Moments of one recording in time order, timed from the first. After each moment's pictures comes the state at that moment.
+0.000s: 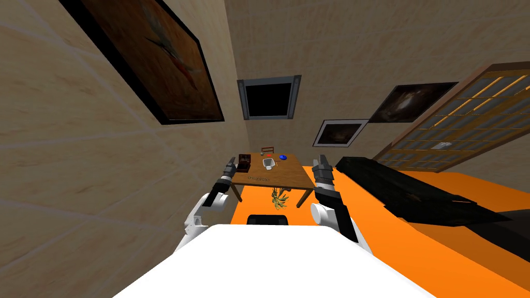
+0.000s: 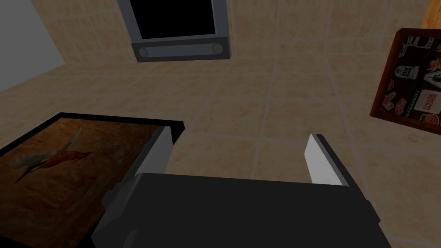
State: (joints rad) left arm 0.27 0.27 -0.01 -1.98 0.03 -0.08 0.11; right arm 0.49 0.04 -0.07 -2.23 -0.05 -0.36 0.17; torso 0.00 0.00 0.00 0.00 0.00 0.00
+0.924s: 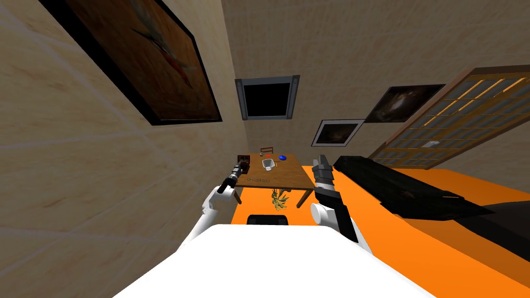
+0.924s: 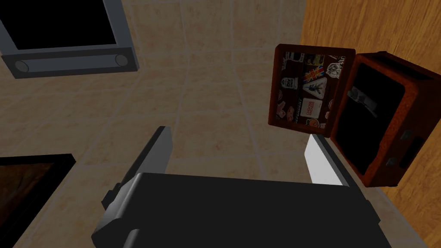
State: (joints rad) left arm 0.08 0.29 -0.06 -1.69 0.06 0.15 0.17; right arm 0.49 0.04 -0.07 -2.23 -0.05 -0.36 0.17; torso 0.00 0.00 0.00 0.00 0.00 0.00
